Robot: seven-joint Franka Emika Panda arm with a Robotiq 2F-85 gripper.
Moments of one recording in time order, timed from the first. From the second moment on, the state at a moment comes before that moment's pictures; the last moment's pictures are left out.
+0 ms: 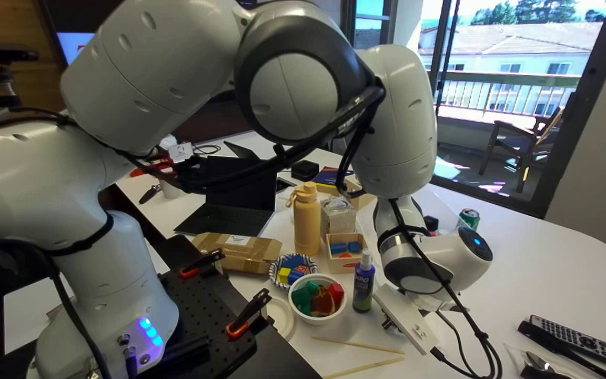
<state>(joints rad) -0.92 0.97 0.26 -1.87 0.09 2.58 -0.74</state>
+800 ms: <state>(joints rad) -0.98 1.01 0.26 -1.75 0.27 2.46 -0.75</state>
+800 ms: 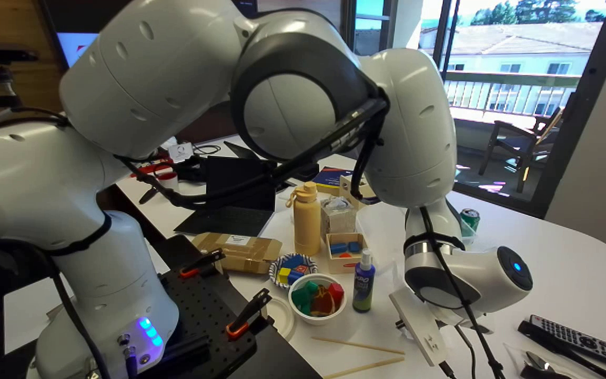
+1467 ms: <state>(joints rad) -0.97 1.00 0.25 -1.74 0.31 2.52 -0.74</state>
